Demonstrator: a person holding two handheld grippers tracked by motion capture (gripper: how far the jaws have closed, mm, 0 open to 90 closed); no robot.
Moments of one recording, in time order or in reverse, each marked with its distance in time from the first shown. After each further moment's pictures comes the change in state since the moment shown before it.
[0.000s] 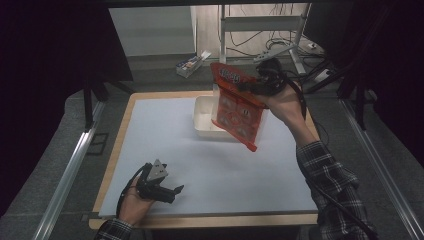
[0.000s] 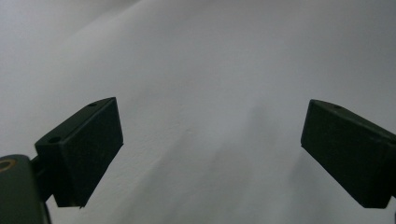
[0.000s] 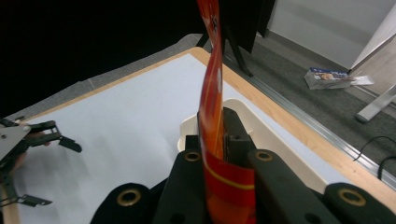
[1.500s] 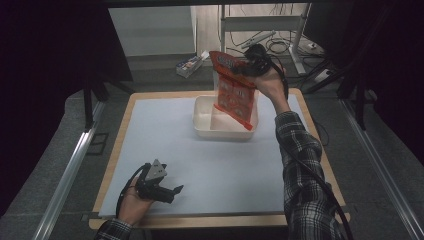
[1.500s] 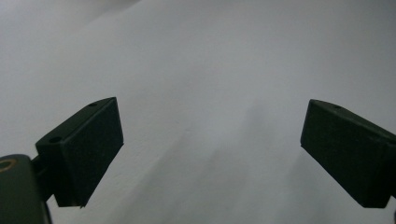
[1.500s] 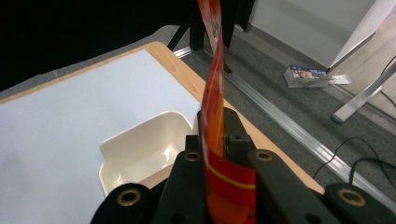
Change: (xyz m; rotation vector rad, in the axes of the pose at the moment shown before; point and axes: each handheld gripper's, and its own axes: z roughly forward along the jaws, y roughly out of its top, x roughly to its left) left arm 0.001 -0.001 -0.001 -0.011 -0.015 -0.015; right arm -0.083 0.013 0.080 0.034 -0.055 -0.035
